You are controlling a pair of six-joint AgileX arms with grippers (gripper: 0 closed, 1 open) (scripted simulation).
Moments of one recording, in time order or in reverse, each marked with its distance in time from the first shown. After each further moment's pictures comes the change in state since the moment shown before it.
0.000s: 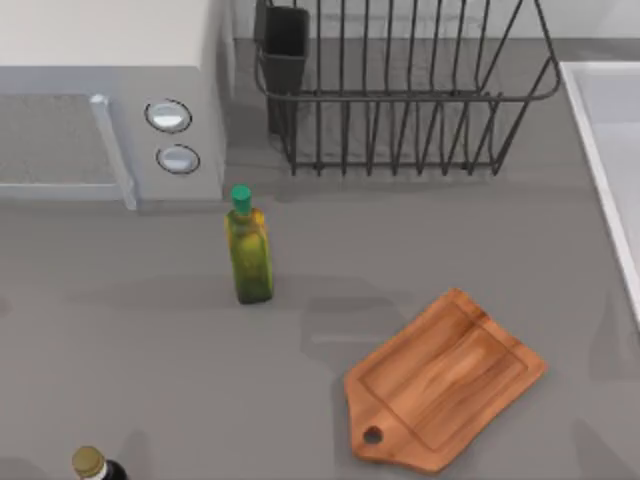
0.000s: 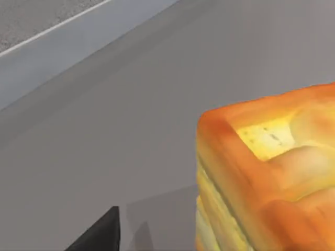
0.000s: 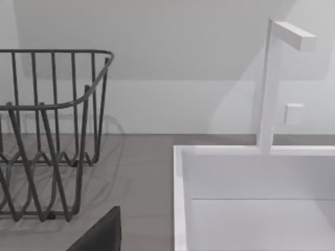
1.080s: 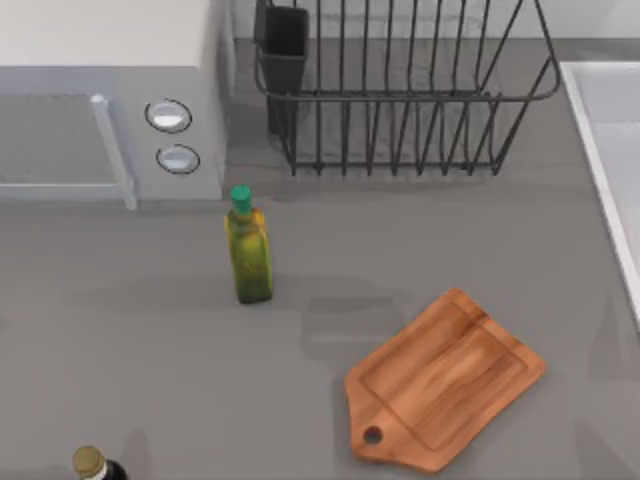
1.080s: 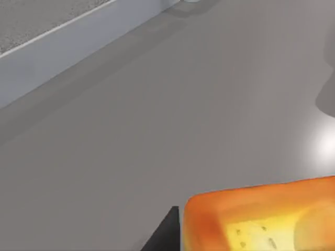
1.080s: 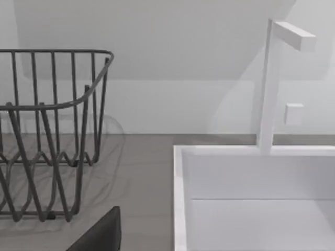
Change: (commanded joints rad) left arm -0.041 -0.086 -0.152 0.146 0.025 -0.086; right arm 0.000 0.000 0.000 0.000 0.000 0.000
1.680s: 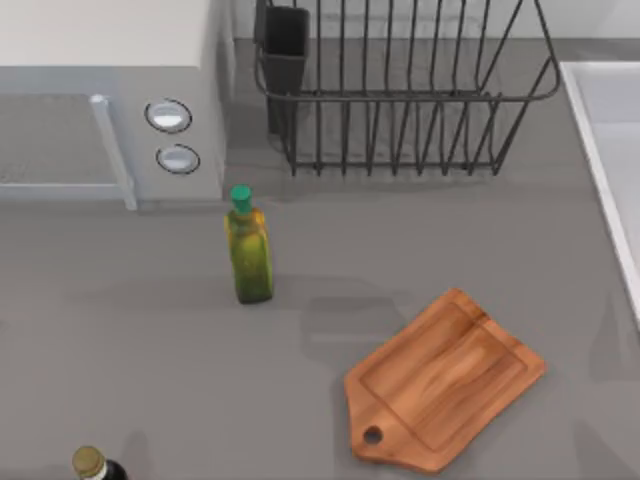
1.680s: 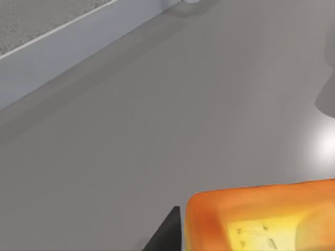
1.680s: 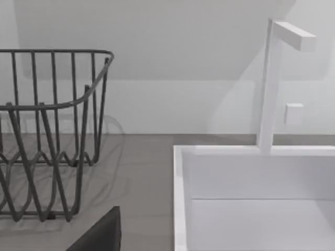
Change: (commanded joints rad) left arm 0.000 0.000 0.000 0.000 0.000 0.000; right arm 0.000 0.000 0.000 0.000 0.000 0.000
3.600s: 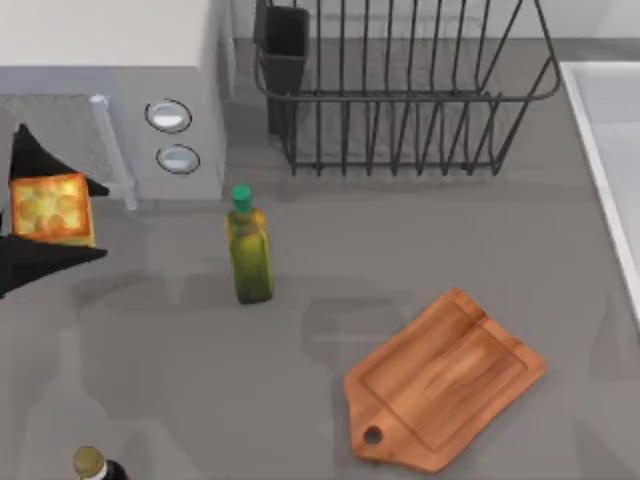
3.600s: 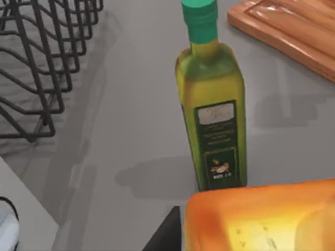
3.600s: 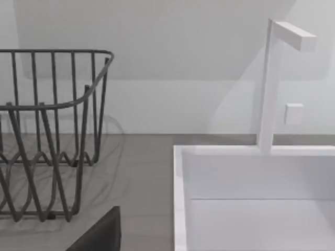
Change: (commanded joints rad) left arm -0.483 -0.497 -0.034 -0.165 -0.119 -0.119; right arm 0.000 0.000 0.000 0.000 0.000 0.000
